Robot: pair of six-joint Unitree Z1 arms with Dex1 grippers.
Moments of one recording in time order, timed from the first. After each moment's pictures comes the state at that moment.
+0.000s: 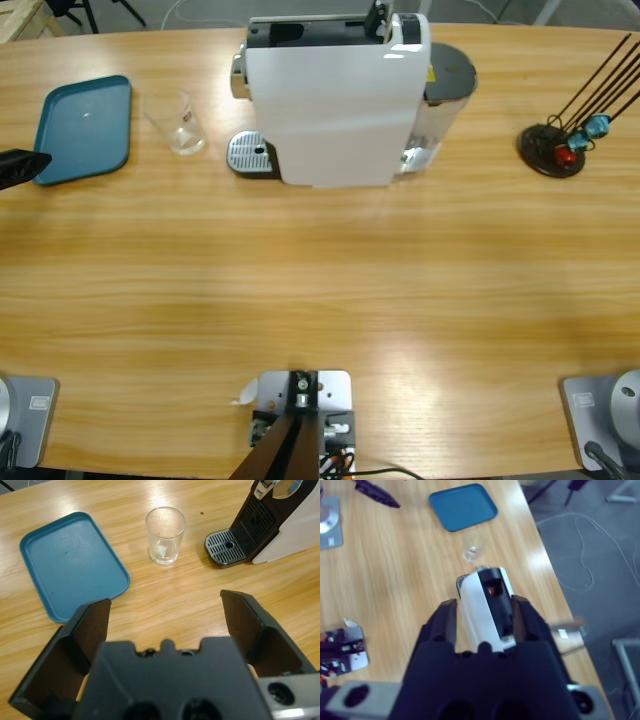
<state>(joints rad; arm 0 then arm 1) -0.71 0.96 -0.61 0.27 0.21 -0.22 0.73 1.65 -1.97 0.95 0.23 -0.49</state>
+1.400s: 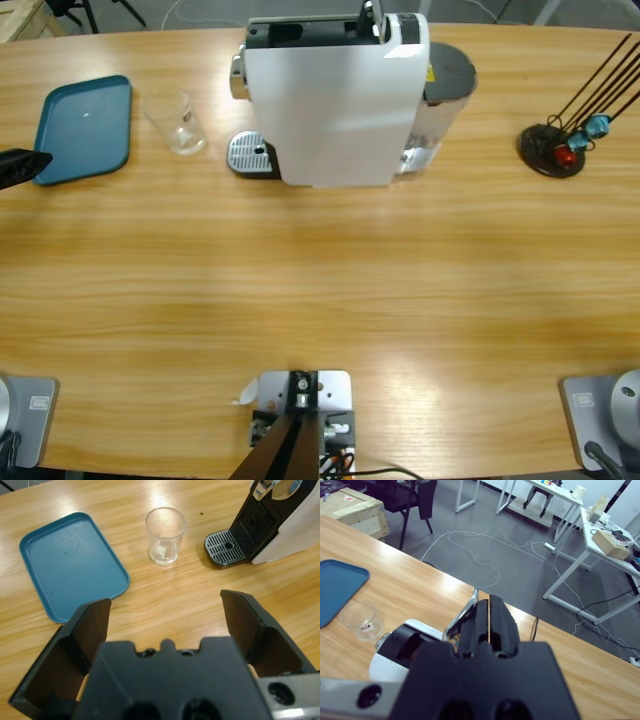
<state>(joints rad) -0.71 0.96 -0.61 0.27 0.21 -0.22 1.01 1.70 -1.36 -0.03 -0.68 -0.04</state>
